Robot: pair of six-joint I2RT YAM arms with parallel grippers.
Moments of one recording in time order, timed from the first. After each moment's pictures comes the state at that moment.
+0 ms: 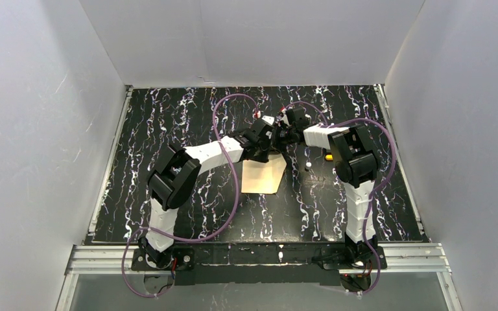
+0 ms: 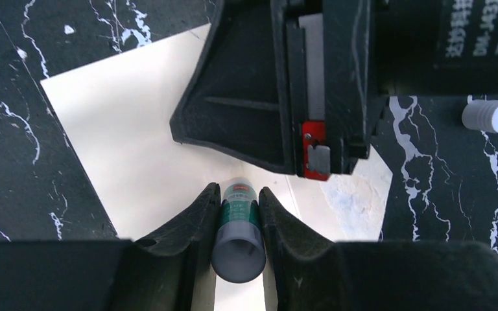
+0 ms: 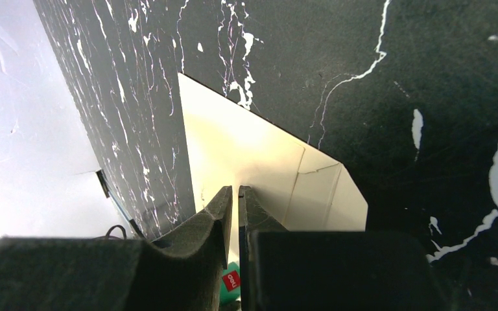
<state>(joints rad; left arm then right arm) -0.77 2.00 1.41 -0.32 -0.14 -0.39 0.41 2.16 1.34 -0.08 -0.63 0.73</state>
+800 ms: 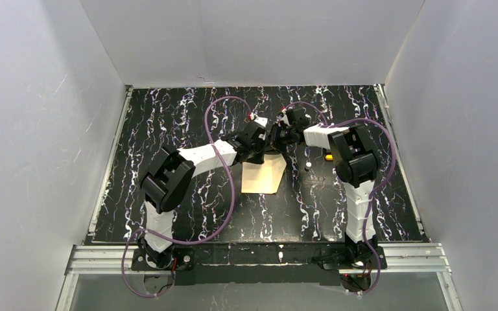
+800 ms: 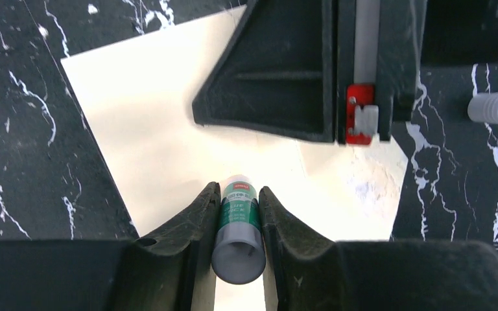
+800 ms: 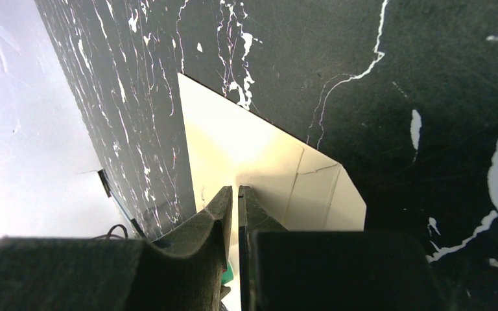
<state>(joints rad) -0.74 1.95 1.31 -0.24 -0.11 -0.40 0.41 2.16 1.34 -0.08 -0.63 0.73</state>
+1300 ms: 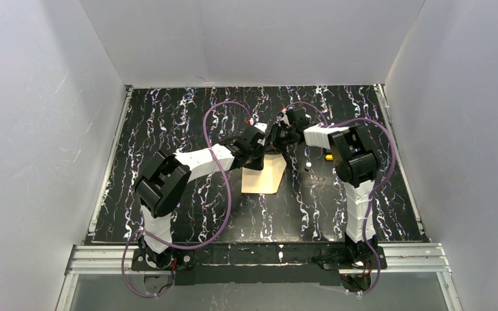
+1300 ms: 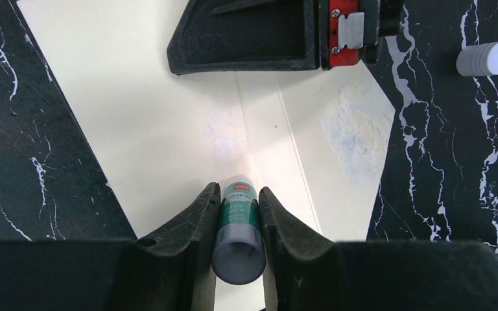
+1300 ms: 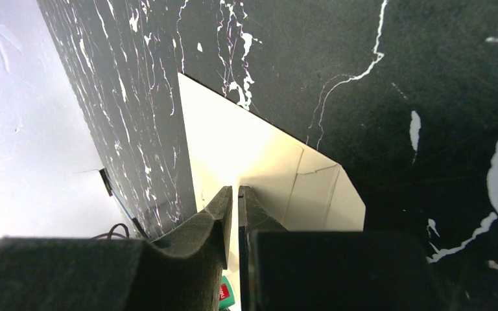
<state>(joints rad) -0.77 1.88 1.23 -0.24 -0.07 -0.43 0.41 2.16 1.34 -0.08 -0.64 0.73</state>
